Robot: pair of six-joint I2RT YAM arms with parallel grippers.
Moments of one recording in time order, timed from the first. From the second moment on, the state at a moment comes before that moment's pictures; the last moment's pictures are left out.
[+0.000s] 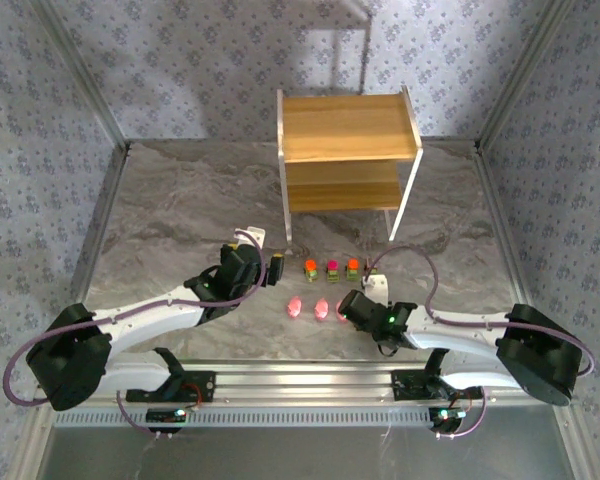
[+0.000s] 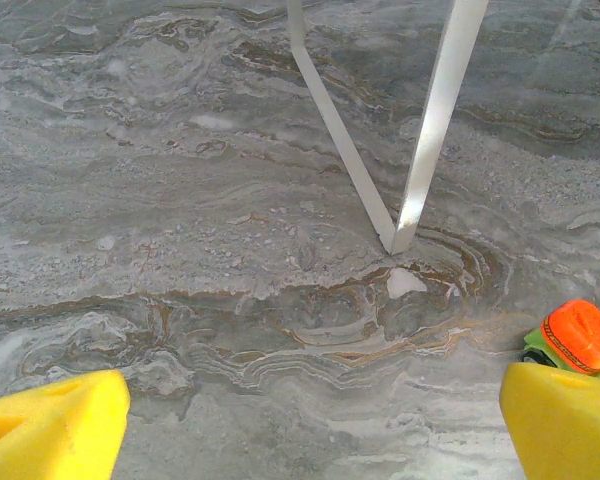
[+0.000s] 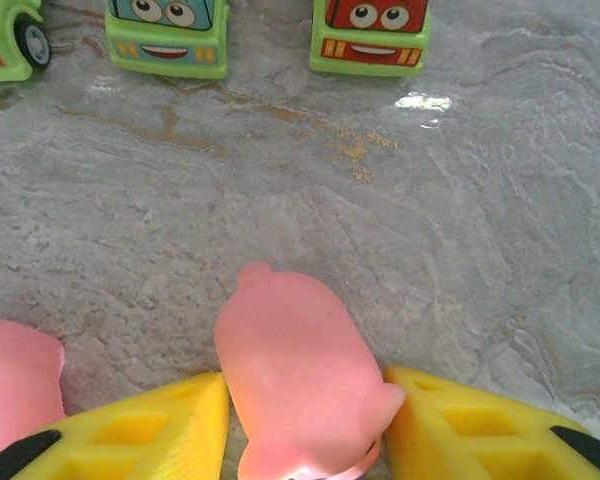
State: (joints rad) left arm -0.85 1.23 0.58 0.01 -0.48 -0.35; right arm 1.02 1.19 0.39 -0.38 0.51 0.87
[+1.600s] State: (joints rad) left arm -0.84 1.23 0.59 0.00 -0.46 -0.35; right arm 1.02 1.04 0.67 -0.63 0.61 0.89
